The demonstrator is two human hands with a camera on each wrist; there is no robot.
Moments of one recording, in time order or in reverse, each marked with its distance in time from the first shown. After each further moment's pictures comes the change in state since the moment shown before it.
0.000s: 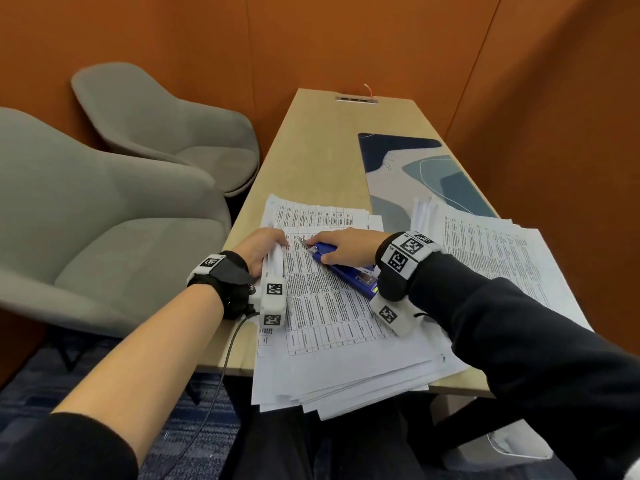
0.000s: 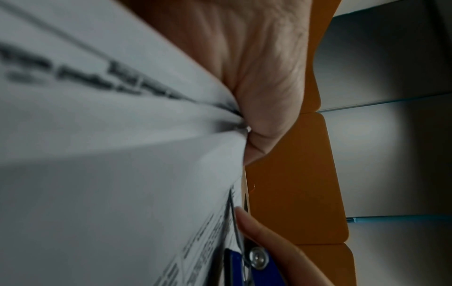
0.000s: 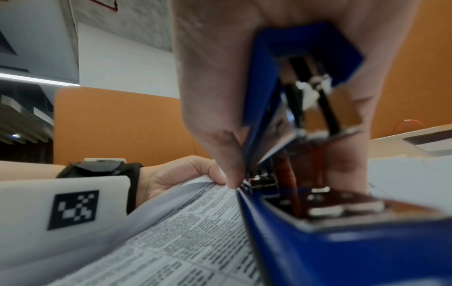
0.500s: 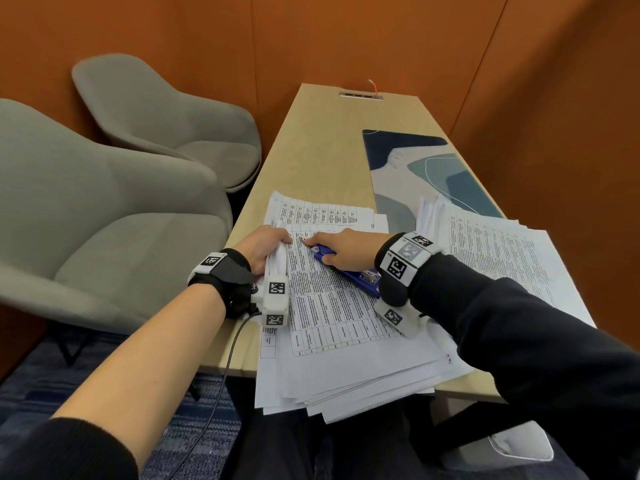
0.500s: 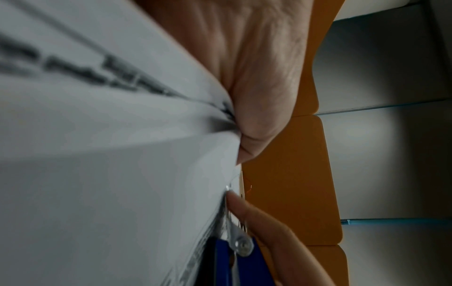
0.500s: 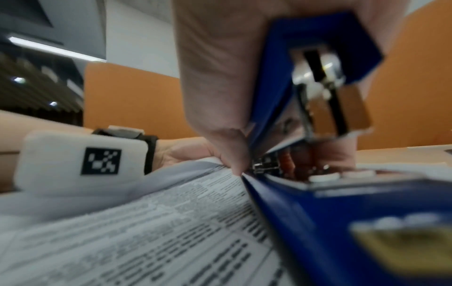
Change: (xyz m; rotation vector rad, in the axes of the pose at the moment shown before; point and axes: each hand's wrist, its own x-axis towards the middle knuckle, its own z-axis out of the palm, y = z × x) left_hand 0.011 -0.003 -0.004 -0.049 -0.054 0.021; right_hand 0.005 -0.009 0.004 -0.092 0.003 -0.034
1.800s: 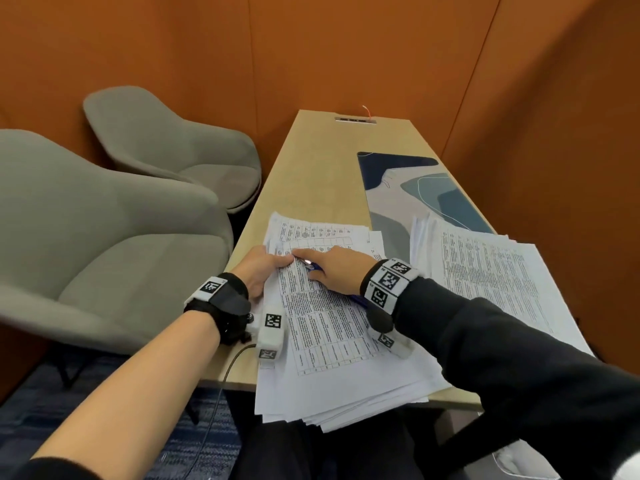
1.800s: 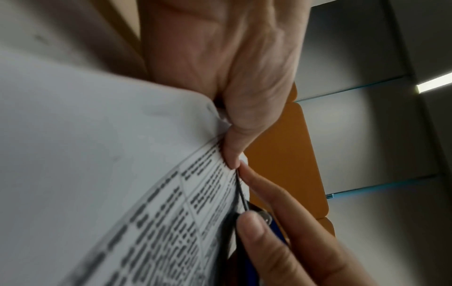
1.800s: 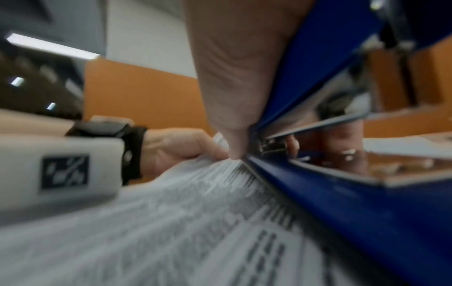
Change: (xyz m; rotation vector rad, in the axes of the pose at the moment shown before) left_hand -0.010 -0.007 -0.005 0.038 0.045 0.083; right_hand 0.003 -0.005 0.017 -0.042 0.206 -0.050
